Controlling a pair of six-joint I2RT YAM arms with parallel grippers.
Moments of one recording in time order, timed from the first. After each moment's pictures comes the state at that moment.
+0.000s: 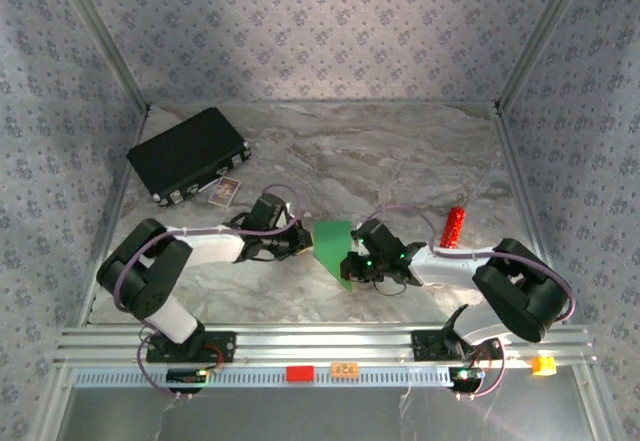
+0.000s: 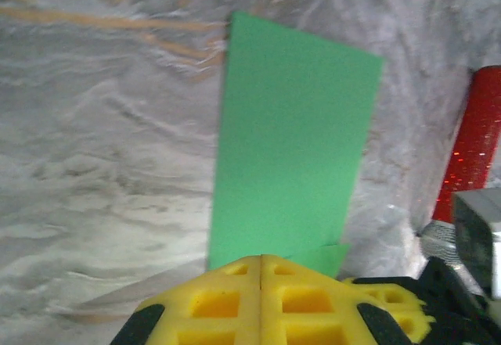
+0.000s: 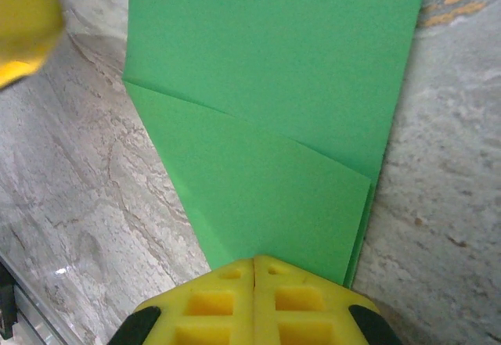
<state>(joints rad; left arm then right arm) -0.67 1.57 0.62 0.14 0.43 -1.02 0.79 1.43 0.48 0.00 -0.30 0.80</state>
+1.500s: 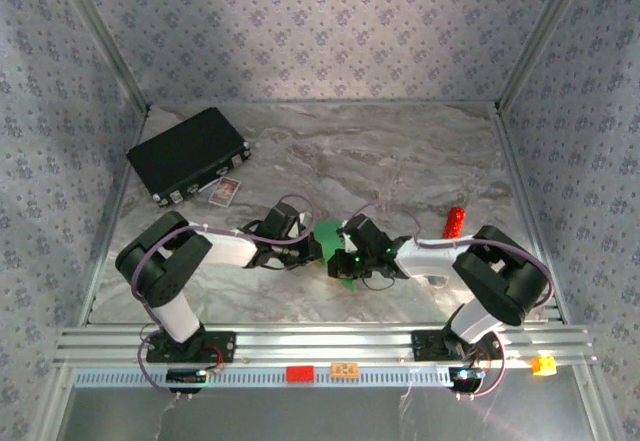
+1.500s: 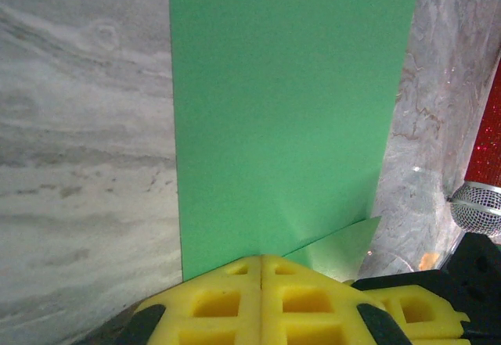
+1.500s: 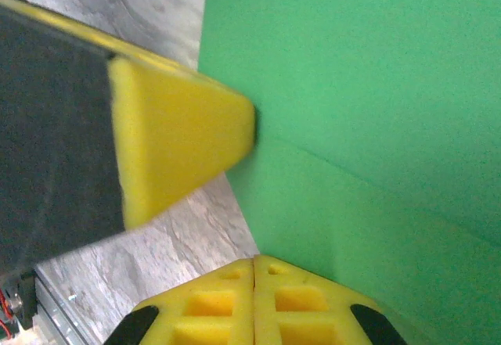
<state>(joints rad) -0.76 1.69 0.62 0.22 0.44 -1.01 0.83 1.54 0.56 0.05 -0.36 0.79</state>
